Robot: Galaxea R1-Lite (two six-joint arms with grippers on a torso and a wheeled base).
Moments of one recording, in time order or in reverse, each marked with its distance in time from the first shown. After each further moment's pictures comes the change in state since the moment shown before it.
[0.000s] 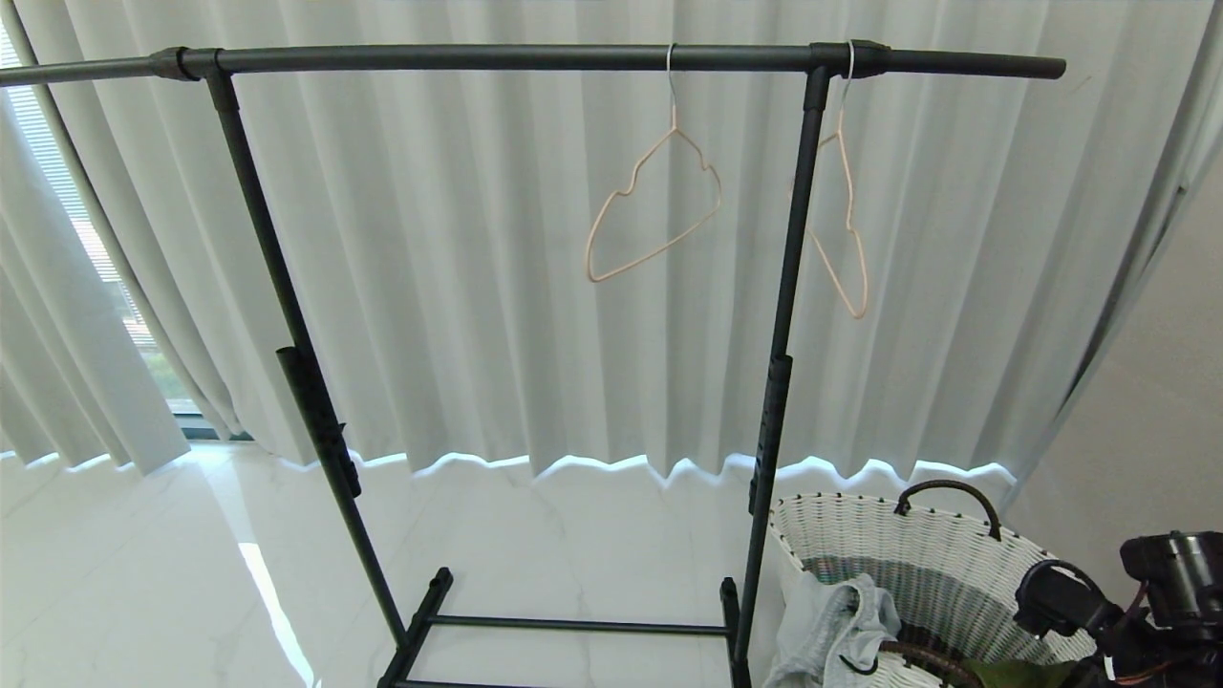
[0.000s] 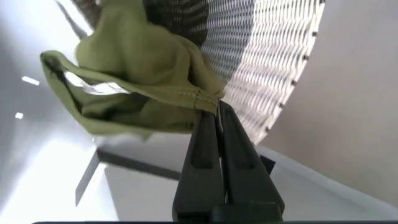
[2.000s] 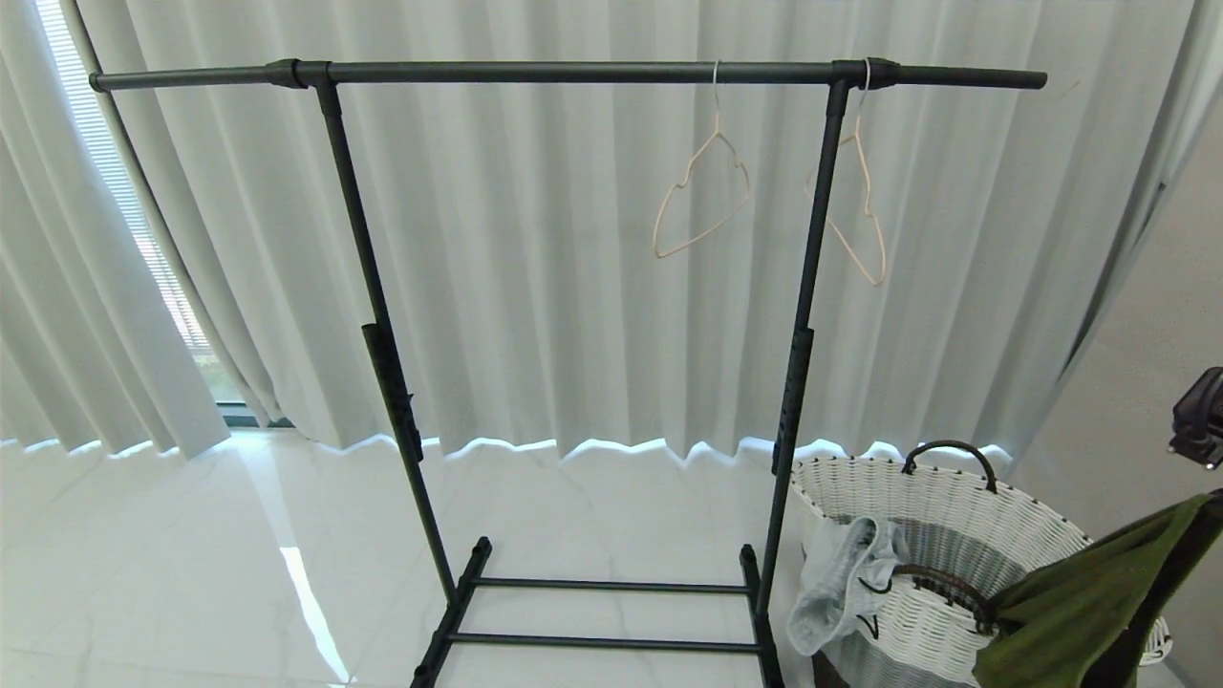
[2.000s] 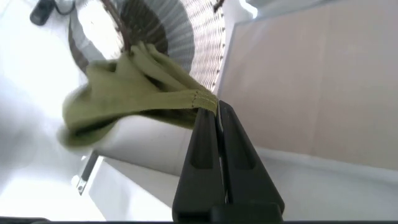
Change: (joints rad) left arm 0.000 0.000 0.000 0.000 -0.001 0.005; right arm 0.076 -0.600 -0.646 0.946 -0.063 0.012
